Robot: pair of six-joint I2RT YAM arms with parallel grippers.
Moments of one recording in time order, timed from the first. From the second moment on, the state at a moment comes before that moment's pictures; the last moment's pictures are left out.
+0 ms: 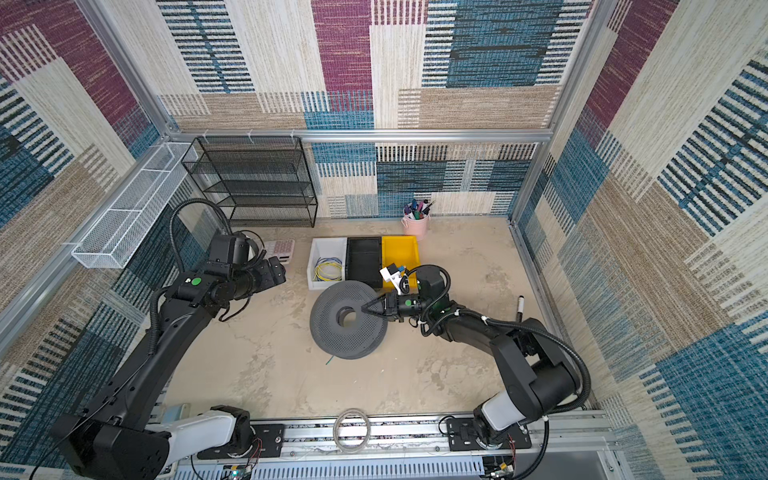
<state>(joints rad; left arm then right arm) -0.22 1.22 1.24 -0.85 -0.09 -0.52 0.49 1.55 0.69 0.52 -1.01 0.99</state>
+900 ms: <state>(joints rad) -0.22 1.20 1.15 -0.85 0.01 -0.52 0.48 1.84 0.66 0.65 -0.98 0.89</state>
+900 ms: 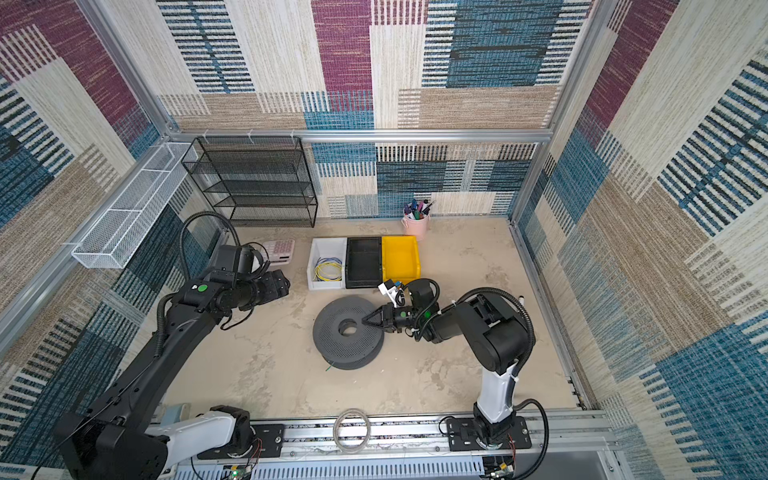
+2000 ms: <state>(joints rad) -0.26 1.47 1.39 -0.91 0.14 -0.46 0.47 1.44 1.02 -0.10 -0.25 0.41</state>
